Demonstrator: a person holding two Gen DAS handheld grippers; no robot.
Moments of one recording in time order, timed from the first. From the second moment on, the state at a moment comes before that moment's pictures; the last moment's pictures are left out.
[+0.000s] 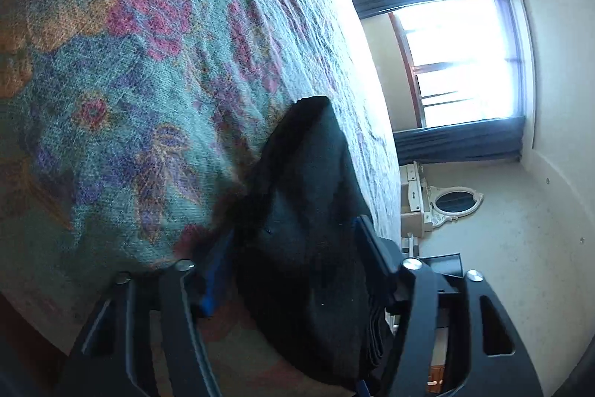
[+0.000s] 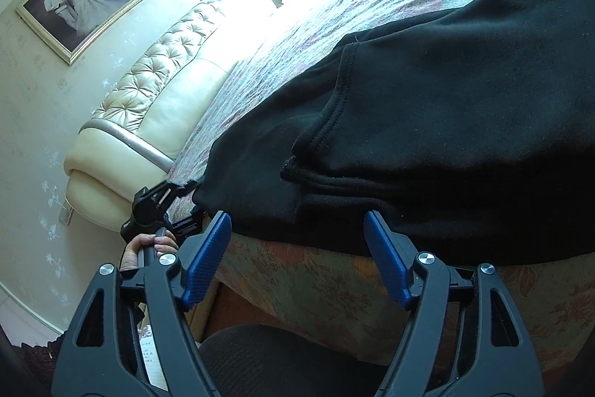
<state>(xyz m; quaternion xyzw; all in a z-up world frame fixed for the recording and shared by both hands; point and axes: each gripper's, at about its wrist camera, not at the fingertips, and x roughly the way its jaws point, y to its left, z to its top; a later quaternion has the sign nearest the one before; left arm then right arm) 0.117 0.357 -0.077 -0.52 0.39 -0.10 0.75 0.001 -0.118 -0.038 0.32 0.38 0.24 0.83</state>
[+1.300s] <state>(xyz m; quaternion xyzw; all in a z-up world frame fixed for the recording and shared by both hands) 0.105 0.013 0.015 -0.16 0.42 -0.32 0.84 -0.034 -0.189 -0.052 0.47 0.26 0.22 0.82</state>
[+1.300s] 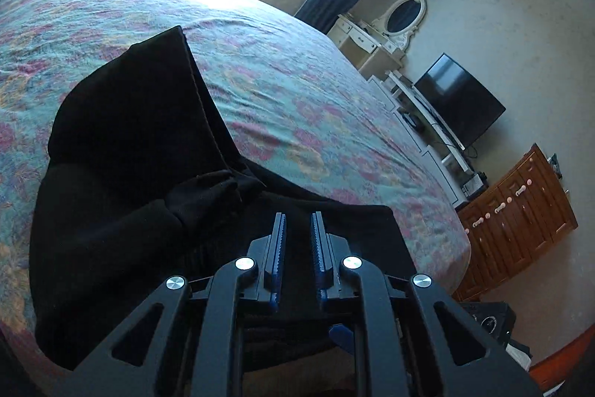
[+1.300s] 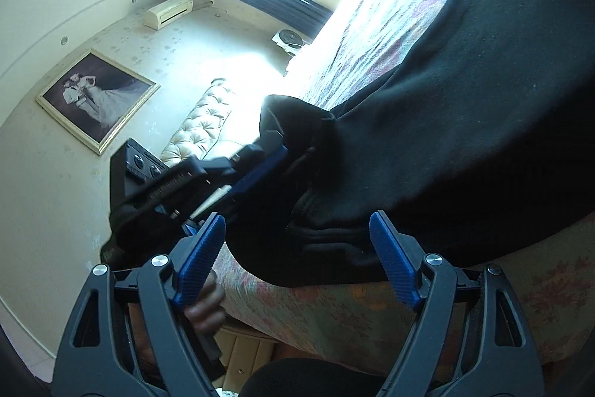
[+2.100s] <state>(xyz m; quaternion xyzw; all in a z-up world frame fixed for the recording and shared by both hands) 0.097 0.209 -0.068 -0.44 0.40 -0.15 0.79 0.094 -0.177 0.024 0.38 0.42 0.17 0.80</state>
